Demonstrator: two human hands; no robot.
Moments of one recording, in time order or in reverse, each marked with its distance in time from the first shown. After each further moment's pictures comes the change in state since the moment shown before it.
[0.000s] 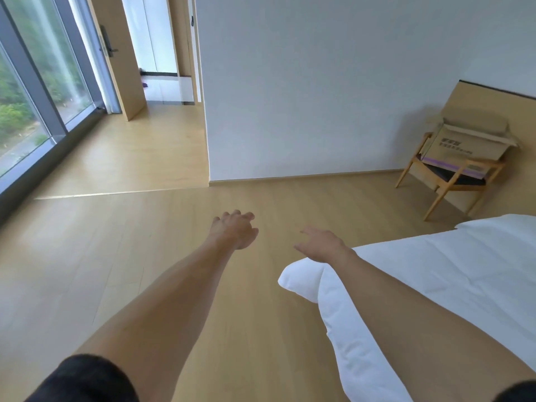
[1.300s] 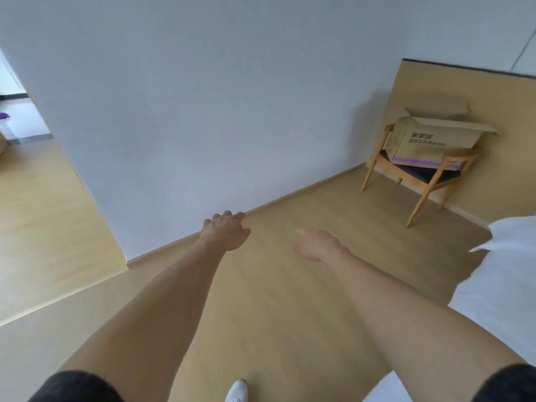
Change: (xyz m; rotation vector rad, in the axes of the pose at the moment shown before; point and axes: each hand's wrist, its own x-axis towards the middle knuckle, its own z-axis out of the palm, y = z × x) left_hand 0.745 0.117 -0.097 0.091 -0.059 0.309; right_hand 0.658 0.098 -0.206 0.051 0.020 0.275
